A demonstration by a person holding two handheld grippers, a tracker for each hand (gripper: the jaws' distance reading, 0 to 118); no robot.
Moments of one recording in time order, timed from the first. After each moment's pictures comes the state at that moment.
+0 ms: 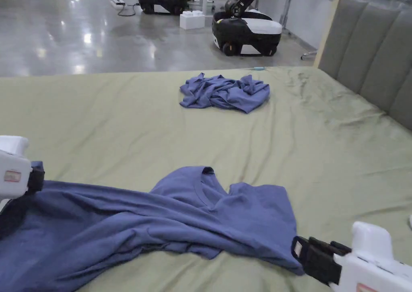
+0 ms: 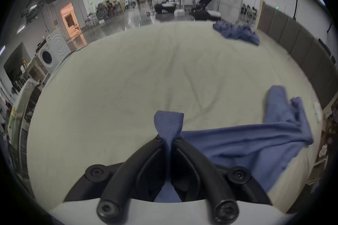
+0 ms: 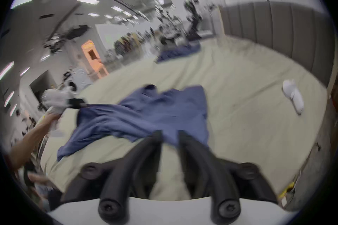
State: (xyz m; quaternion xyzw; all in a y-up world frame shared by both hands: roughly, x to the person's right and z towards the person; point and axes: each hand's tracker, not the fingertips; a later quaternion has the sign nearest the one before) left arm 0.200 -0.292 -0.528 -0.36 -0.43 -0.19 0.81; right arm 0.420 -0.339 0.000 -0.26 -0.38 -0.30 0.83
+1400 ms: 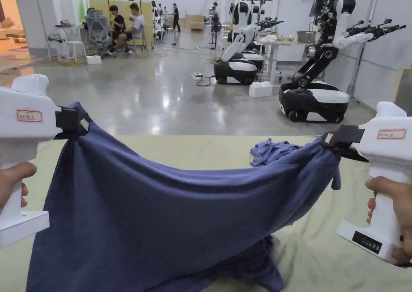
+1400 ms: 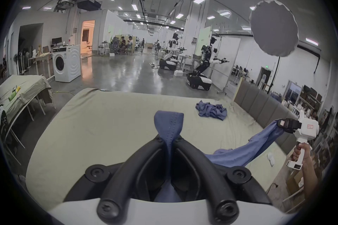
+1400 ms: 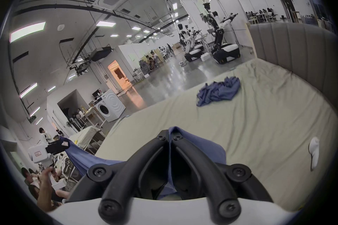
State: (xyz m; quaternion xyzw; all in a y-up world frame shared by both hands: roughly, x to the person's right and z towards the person) left arm 0.017 -0.046 -0.489 -0.21 -0.44 0.00 0.87; right arm 0.434 -0.085 -0.098 -0.10 -0.25 -0.28 0.92
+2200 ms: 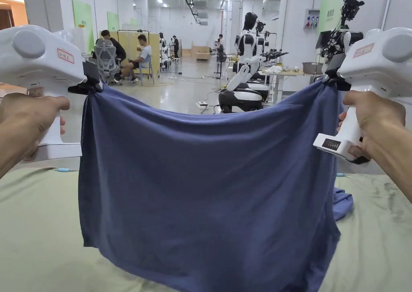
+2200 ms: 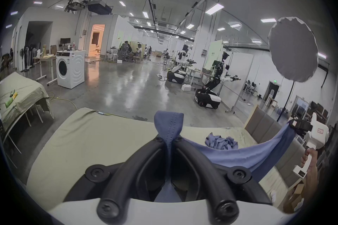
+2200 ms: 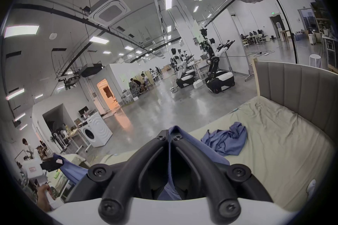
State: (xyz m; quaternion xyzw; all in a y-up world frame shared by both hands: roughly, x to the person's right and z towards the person) left arm 0.177 0.039 -0.657 -0.19 -0.41 0.04 0.89; right arm 0.571 0.048 -0.275 -0.02 -0.34 -0.24 0.91
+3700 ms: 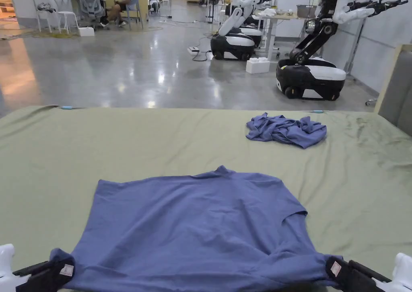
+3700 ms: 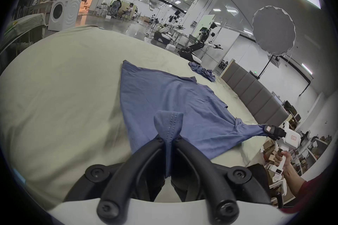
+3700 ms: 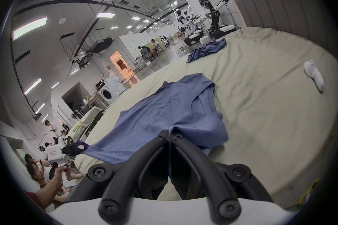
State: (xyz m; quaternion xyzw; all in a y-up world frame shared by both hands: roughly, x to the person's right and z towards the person) left arm -0.134 -0.307 -0.378 -0.35 -0.48 0.06 0.80; right arm 0.316 -0.312 0.061 -0.14 -0.22 -0.32 0.91
